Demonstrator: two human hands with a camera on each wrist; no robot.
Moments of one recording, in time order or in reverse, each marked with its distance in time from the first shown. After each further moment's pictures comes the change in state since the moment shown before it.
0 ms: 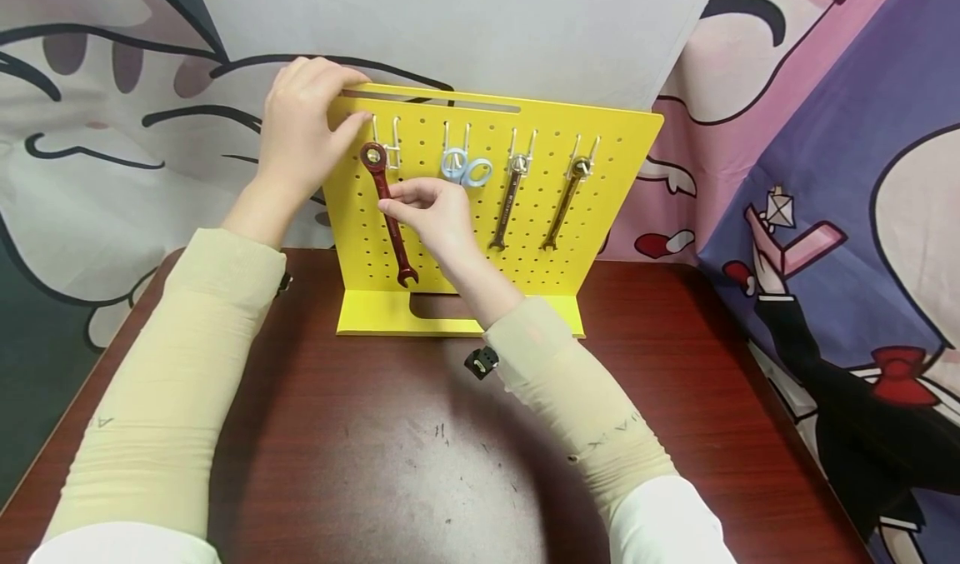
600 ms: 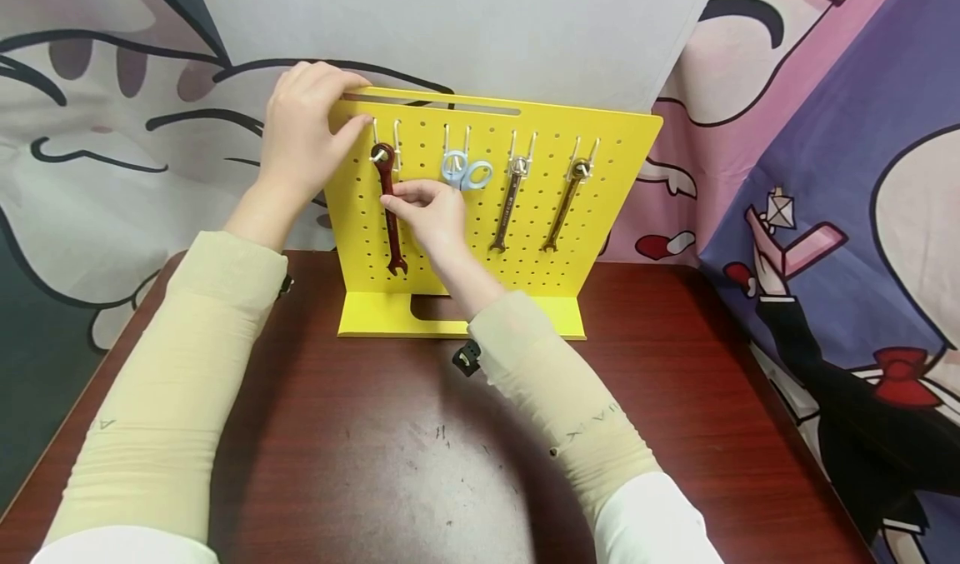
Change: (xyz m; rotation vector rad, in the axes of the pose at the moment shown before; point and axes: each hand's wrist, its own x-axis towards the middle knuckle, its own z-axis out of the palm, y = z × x) left_hand -0.001 0.001 0.000 0.007 0.000 0.005; right_hand 0.017 0.015 0.015 -0.038 0.147 0.025
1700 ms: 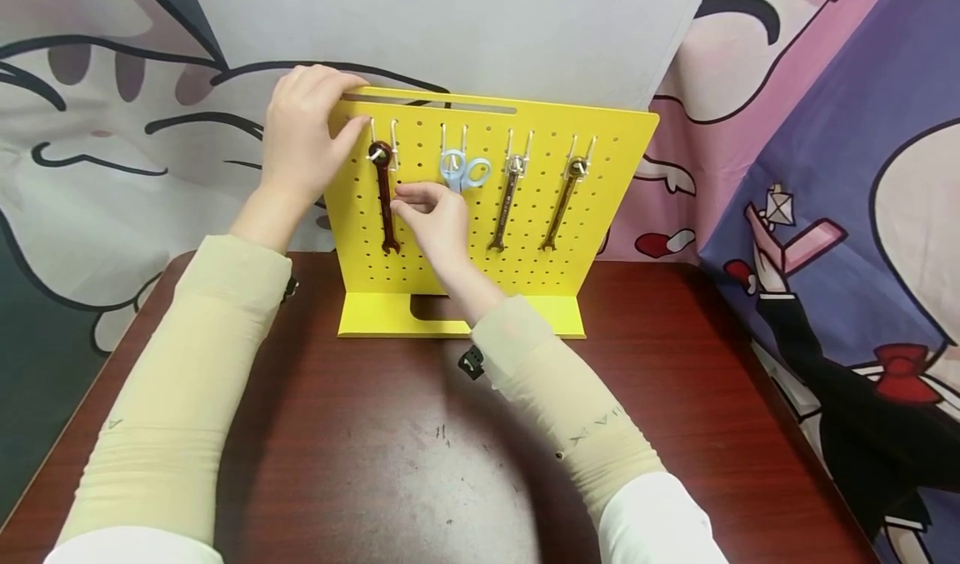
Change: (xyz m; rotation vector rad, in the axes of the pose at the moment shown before) left_hand -0.002 -0.001 0.006 0.026 0.037 0.025; right_hand -0.006 0.009 -0.005 -0.004 0.030 -0.097
